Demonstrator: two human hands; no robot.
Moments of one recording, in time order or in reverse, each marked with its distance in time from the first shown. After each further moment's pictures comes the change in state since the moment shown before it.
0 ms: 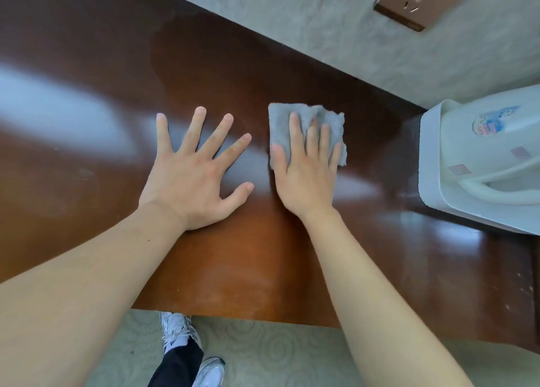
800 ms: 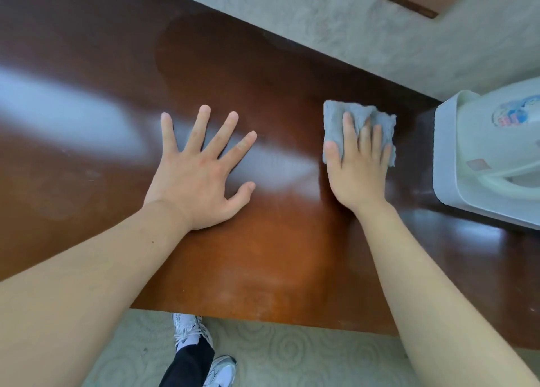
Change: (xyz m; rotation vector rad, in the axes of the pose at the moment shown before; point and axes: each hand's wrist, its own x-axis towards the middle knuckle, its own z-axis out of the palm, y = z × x) left_hand 0.000 -0.001 0.002 0.042 -0.007 0.021; right_hand 0.018 0.073 -0.005 -0.011 -0.019 0.104
